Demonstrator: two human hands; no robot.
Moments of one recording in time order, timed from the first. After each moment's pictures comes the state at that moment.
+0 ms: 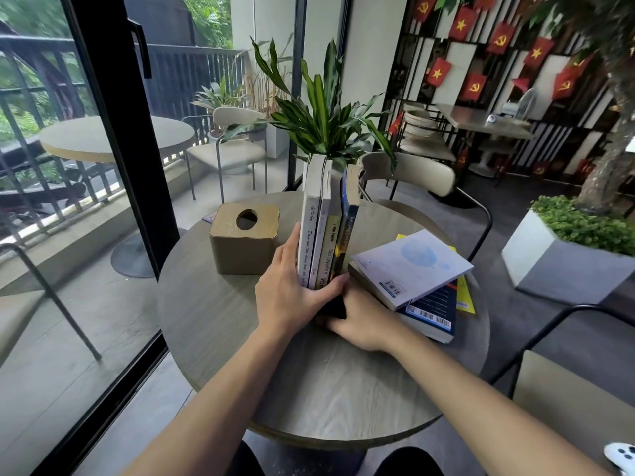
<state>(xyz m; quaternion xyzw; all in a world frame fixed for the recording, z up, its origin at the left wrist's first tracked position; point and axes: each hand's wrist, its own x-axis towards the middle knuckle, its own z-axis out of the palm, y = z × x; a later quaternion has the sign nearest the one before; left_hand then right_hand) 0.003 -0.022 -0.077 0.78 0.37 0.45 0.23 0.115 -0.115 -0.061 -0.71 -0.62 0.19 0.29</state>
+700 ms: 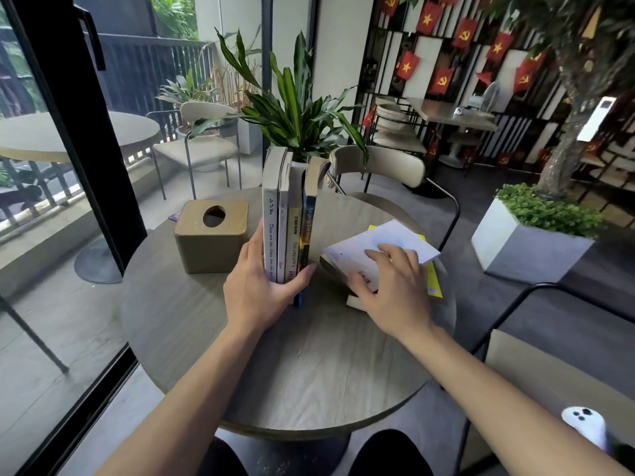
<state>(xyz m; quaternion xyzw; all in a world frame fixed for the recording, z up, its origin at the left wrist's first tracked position) 0.003 -0.014 -0.087 0.78 0.37 0.45 0.23 0.163 -0.162 -0.059 -0.82 -0.46 -0.19 0.27</state>
